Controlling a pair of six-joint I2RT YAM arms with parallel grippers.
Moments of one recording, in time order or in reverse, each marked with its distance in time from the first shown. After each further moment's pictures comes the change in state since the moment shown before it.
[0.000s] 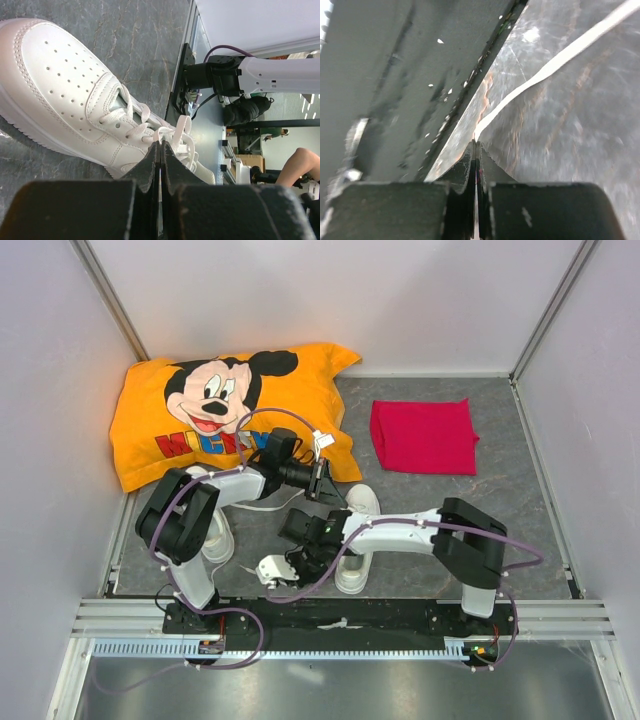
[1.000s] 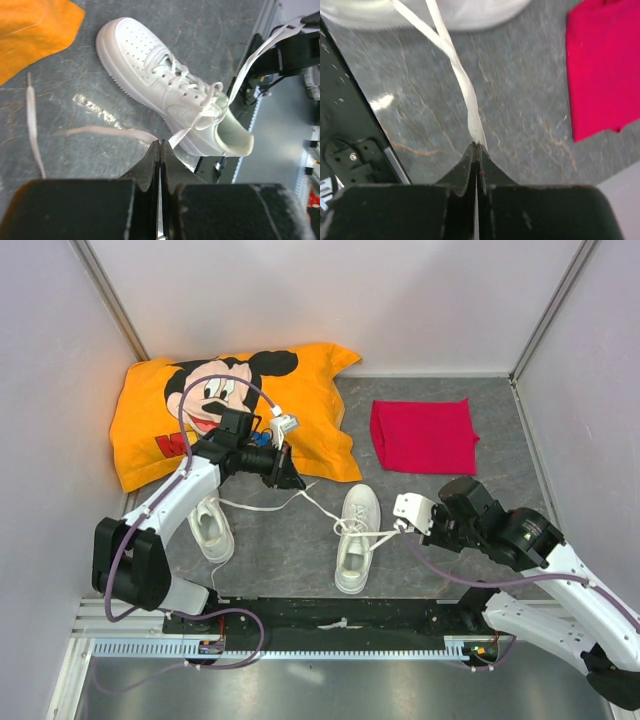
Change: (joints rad) left arm 0.175 -0.331 0.151 -0.737 -0.227 0.594; right arm -0.471 -1.064 -0.181 -0.618 0.435 0.189
